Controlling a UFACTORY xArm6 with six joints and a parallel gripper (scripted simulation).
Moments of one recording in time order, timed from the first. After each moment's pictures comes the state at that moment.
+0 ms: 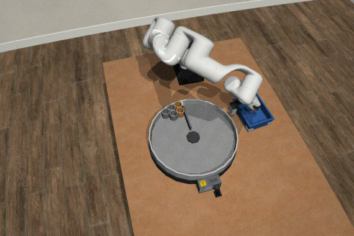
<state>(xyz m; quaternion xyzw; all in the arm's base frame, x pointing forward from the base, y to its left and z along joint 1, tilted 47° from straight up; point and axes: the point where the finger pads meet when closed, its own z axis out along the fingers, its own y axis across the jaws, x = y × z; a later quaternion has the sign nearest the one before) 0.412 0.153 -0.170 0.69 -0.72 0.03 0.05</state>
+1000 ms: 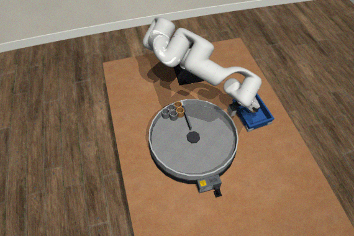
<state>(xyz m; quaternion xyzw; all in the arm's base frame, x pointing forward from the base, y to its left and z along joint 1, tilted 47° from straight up) 0.412 0.142 -0.180 0.69 -0.72 0.03 0.05</state>
